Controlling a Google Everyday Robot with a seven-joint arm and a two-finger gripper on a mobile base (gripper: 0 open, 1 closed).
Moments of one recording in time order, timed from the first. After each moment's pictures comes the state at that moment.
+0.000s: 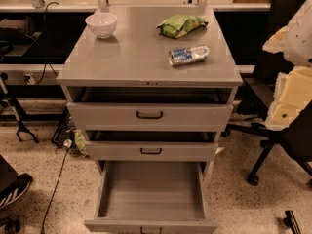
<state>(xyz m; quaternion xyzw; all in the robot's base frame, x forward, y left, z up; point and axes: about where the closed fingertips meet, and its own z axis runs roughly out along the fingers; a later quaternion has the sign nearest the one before) 0.438 -0.216 0.978 -0.60 0.78 -0.04 0.16</state>
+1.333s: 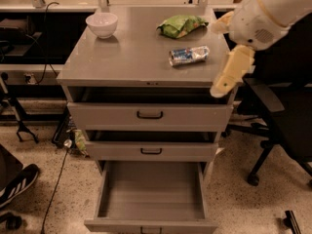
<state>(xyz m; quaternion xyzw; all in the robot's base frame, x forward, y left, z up) 0.534 -0.132 0.970 -0.65 0.70 0.05 0.28</state>
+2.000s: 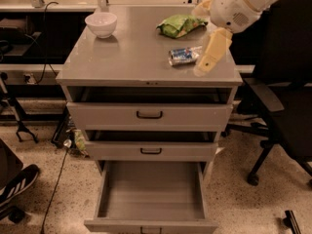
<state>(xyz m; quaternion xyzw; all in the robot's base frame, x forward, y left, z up) 0.592 -0.100 0.981 -0.67 0.67 0.07 0.32</state>
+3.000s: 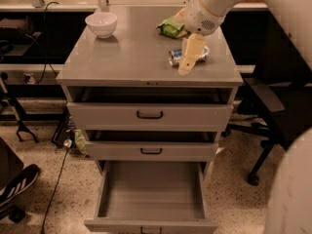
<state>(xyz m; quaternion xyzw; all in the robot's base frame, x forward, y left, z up) 0.664 -0.075 0.930 -0.71 0.65 0.04 0.27</state>
